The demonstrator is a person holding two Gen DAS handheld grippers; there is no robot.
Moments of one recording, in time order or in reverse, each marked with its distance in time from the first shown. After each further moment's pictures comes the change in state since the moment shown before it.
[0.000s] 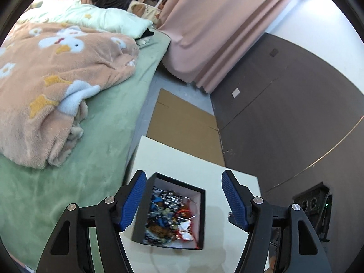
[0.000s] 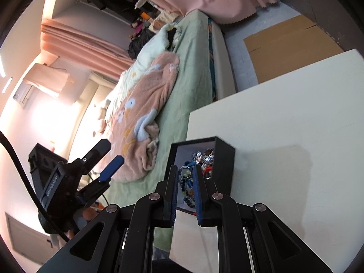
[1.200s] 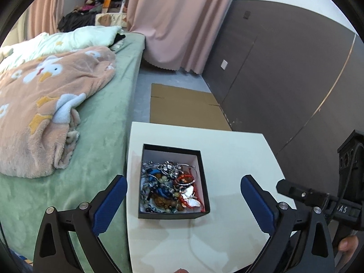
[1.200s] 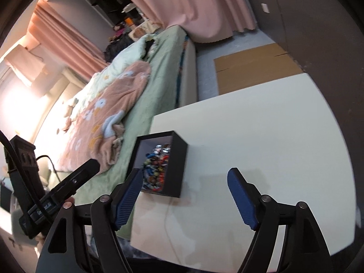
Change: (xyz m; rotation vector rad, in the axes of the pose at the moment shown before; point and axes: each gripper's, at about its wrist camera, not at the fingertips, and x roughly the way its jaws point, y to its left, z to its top) left arm -0.006 -0.043 -0.053 0.303 0.078 0.075; right arm -0.071 0.005 -0.035 -0.087 -0.106 -0.310
